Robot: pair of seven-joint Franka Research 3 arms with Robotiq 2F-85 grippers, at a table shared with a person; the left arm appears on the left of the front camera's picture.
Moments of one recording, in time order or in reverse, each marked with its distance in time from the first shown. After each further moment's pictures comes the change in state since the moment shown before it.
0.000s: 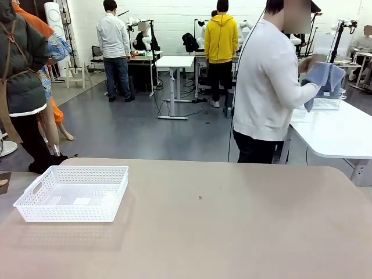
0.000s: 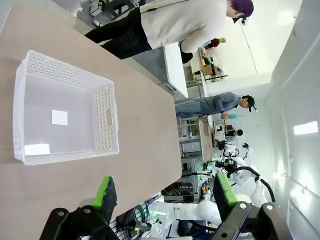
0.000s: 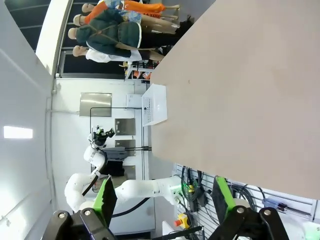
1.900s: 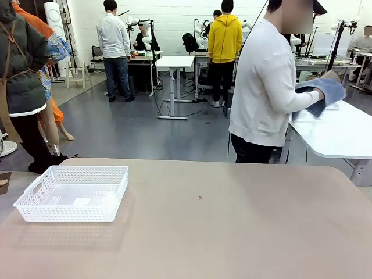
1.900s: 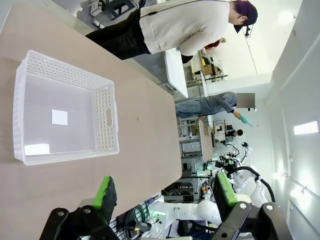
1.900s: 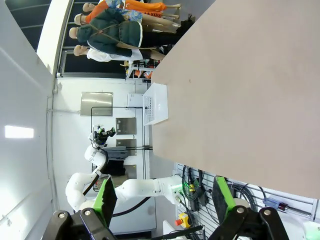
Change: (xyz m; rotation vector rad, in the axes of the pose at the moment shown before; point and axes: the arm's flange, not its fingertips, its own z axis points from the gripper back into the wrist) left arm 0.000 0.000 0.000 0.000 0.000 0.000; right arm 0.000 -0.001 0.000 0.002 0.002 -0.002
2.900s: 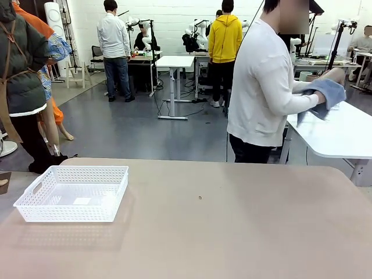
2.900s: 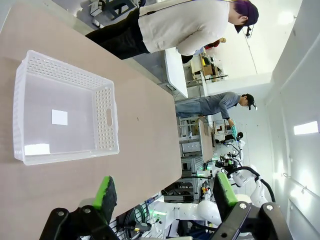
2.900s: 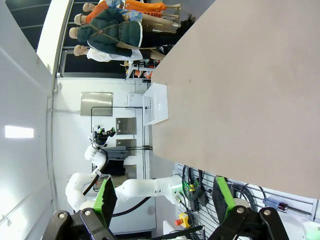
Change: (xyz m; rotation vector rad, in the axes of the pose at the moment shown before) left arm 0.000 0.000 0.000 0.000 0.000 0.000; right arm 0.000 0.000 0.000 0.000 0.000 0.000
